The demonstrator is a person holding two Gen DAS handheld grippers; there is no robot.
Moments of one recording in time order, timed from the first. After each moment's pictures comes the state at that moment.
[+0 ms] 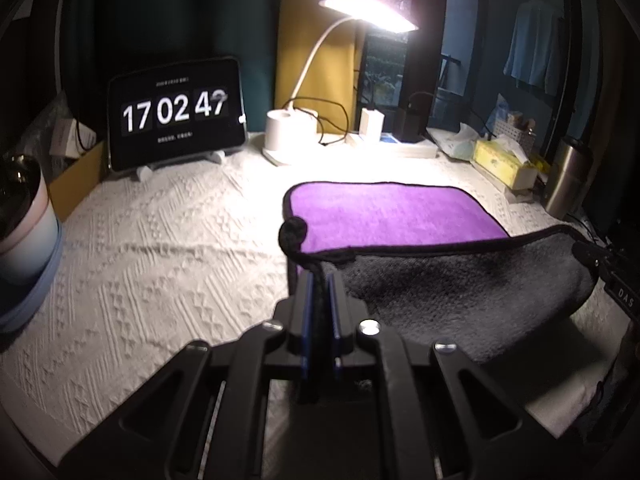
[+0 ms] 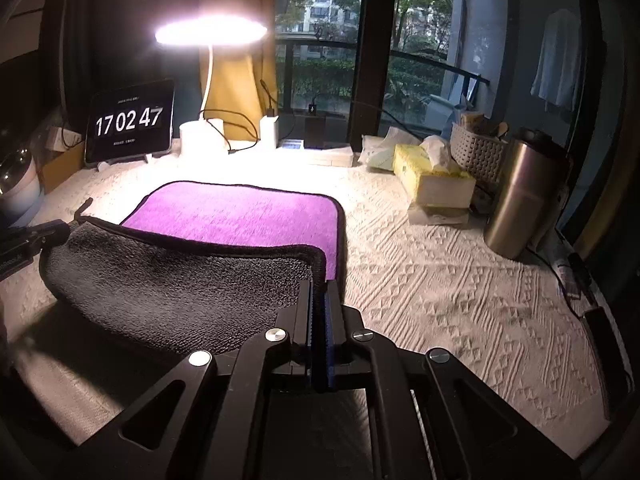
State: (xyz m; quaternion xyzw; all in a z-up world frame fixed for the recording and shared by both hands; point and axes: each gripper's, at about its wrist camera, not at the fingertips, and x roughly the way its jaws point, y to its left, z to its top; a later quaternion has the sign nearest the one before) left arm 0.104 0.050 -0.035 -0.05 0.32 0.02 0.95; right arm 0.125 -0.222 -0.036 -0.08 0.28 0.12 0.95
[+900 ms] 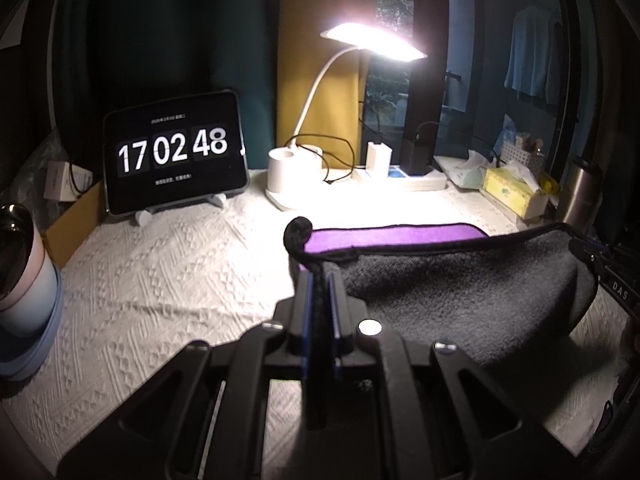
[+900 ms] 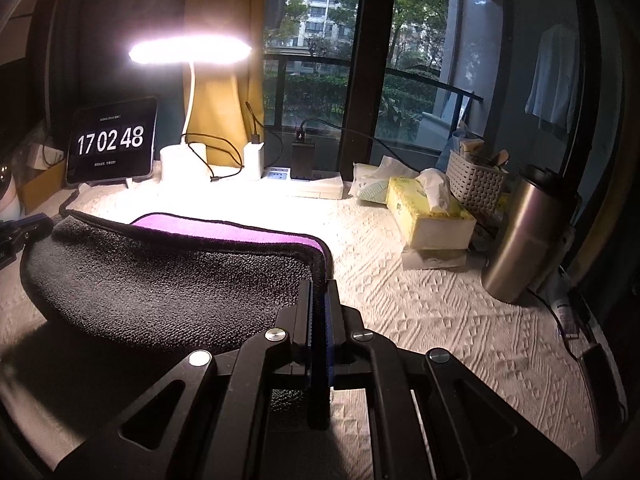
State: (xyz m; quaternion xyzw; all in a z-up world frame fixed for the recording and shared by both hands) left arm 0.141 0.058 -0.016 -0.04 0.28 0.02 0.96; right arm 0.171 -0.216 -0.022 -0.08 0.25 0.10 0.96
